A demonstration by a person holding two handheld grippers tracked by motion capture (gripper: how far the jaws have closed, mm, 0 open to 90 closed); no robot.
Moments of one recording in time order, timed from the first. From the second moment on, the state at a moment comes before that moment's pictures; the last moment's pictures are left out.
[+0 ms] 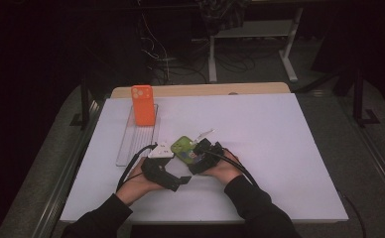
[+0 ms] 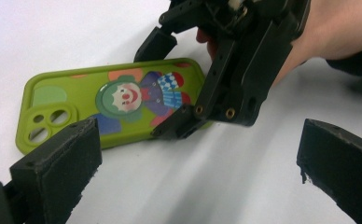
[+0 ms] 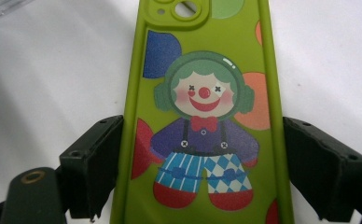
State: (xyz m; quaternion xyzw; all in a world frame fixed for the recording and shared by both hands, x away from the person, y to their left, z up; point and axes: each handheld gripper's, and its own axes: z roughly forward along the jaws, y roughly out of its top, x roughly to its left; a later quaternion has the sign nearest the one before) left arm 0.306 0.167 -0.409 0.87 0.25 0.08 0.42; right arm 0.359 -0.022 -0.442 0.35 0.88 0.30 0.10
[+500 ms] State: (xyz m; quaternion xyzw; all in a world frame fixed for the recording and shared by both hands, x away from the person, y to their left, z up) left arm 0.319 0.165 -0.384 0.86 0.24 0.08 0.44; right arm 0.365 -0.083 -0.405 0.33 0.89 0.31 0.08
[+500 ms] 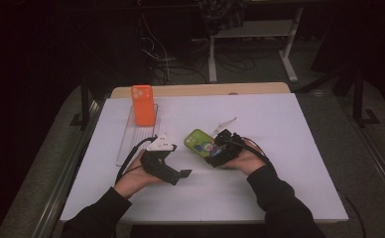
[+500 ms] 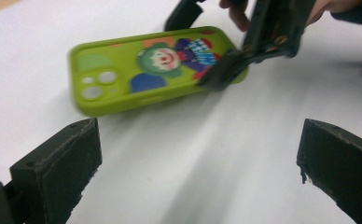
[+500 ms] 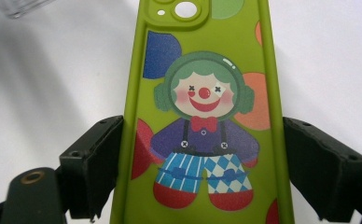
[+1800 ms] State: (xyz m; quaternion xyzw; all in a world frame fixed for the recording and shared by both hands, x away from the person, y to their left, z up) left arm 0.336 0.123 -0.370 0.92 0.02 0.02 0.39; right arm 0.342 -0.106 -0.383 0.11 0.95 0.30 0.01
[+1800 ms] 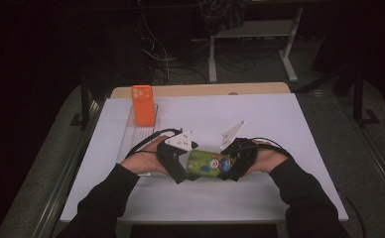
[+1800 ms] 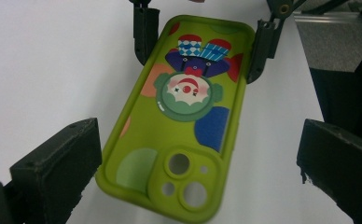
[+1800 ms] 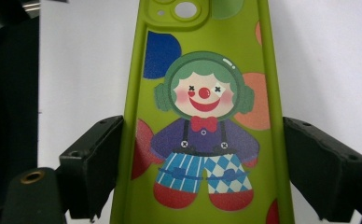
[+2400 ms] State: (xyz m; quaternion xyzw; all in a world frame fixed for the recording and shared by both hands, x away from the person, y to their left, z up) left arm 0.330 0.112 -0.383 0.93 0.00 0.00 0.36; right arm 0.327 -0.089 -0.371 0.06 0.95 0.31 0.01
